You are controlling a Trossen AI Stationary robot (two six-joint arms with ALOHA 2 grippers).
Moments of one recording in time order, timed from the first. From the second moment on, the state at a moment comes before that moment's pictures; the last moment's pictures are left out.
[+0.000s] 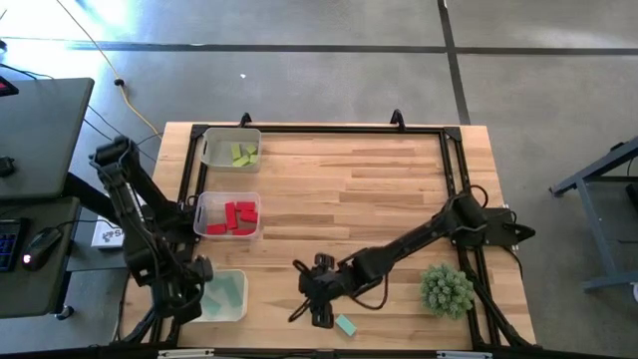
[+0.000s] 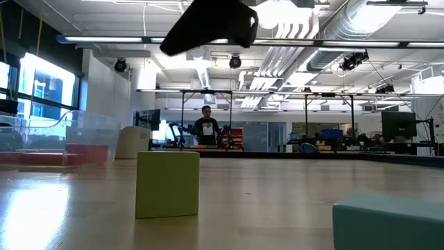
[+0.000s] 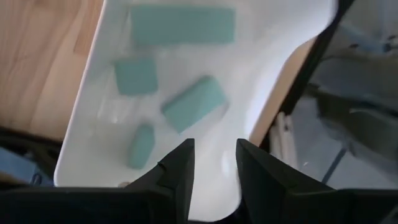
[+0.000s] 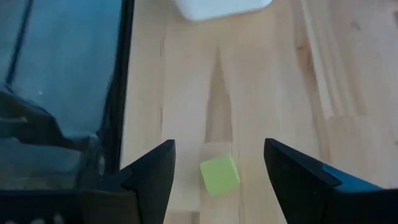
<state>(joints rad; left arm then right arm) -1.00 1.22 0.90 -0.94 -0.02 -1.54 0.46 2.09 1.73 -0.51 0.10 0.50</state>
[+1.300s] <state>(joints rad) -0.94 1.06 0.90 -0.66 -0.53 -1.27 0.47 2.24 1.73 -0.51 0.07 0.33</state>
